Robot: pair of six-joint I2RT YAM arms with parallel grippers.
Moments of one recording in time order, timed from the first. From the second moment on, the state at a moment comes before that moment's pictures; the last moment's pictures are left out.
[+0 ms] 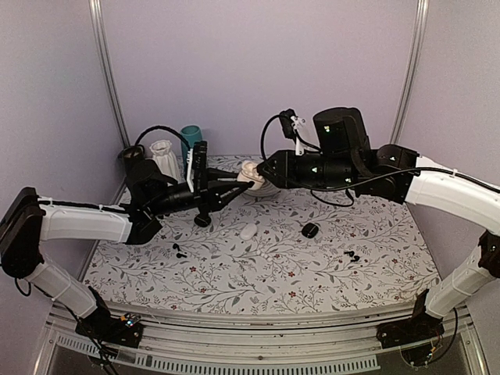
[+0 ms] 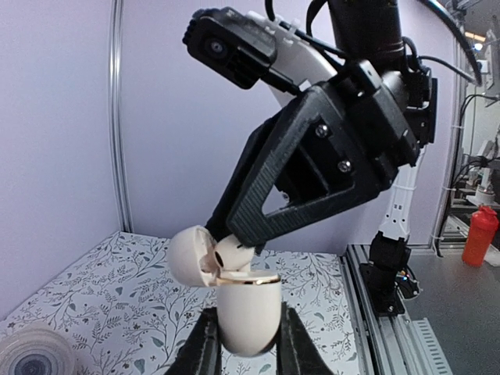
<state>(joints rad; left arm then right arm) -0.75 1.46 0.76 0.93 0.61 -0.14 1.04 1.48 1.45 -0.35 0.08 0.57</state>
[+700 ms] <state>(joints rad) -0.70 1.51 0.76 1.19 0.80 -0.36 1.03 1.40 1.41 -0.38 0.02 0.52</state>
